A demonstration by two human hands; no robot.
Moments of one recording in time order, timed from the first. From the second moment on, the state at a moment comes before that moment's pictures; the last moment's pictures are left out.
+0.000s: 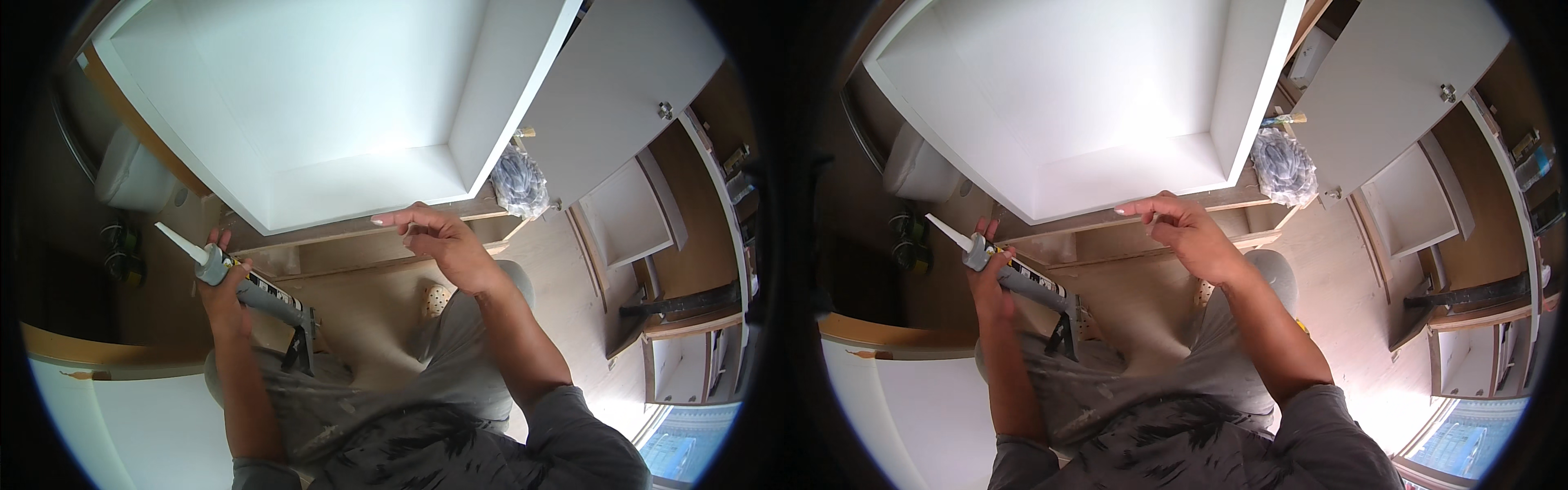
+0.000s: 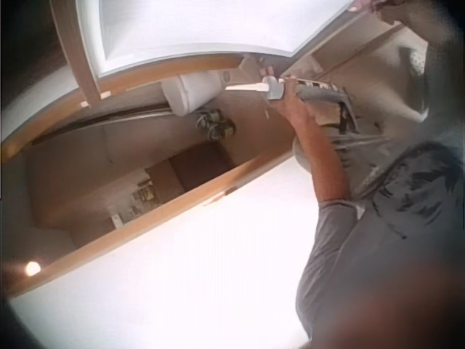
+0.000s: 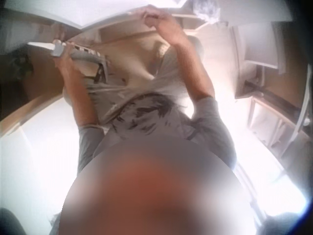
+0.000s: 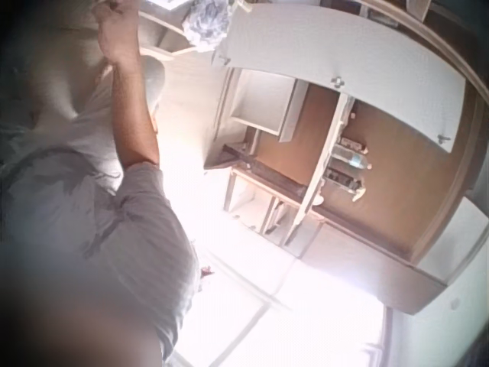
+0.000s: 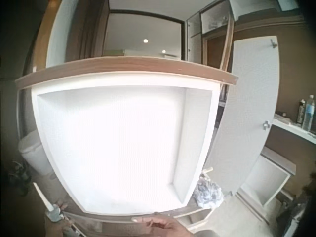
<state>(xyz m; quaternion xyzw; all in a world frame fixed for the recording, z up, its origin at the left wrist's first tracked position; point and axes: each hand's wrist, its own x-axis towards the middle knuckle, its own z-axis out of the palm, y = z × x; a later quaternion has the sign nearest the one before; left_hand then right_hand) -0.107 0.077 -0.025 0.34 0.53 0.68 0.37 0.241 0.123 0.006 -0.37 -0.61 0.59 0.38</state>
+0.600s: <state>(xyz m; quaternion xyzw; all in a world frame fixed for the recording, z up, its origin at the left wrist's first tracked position) -0.141 0.033 -0.032 0.29 0.56 0.74 0.25 0.411 0.110 -0.025 -0.48 -0.44 0.54 0.54</state>
